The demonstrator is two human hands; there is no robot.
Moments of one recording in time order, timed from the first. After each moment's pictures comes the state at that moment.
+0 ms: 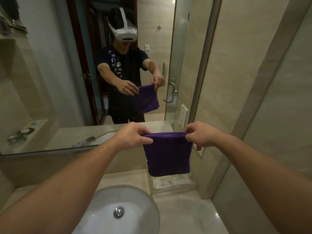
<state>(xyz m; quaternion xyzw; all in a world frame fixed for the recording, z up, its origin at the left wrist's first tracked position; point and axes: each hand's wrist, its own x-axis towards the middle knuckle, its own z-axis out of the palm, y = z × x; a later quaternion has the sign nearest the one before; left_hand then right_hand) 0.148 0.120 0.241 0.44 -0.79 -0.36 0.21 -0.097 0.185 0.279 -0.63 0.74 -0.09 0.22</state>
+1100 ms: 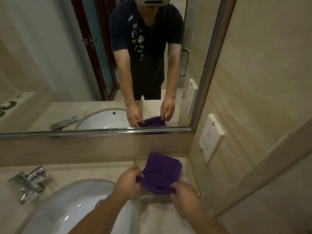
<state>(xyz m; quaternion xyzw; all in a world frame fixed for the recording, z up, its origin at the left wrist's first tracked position) 0.049 0.061 -0.066 0.64 -0.69 -0.31 0.13 -0.174 0.125 -0.063 -0.67 0.69 -0.05 0.26</state>
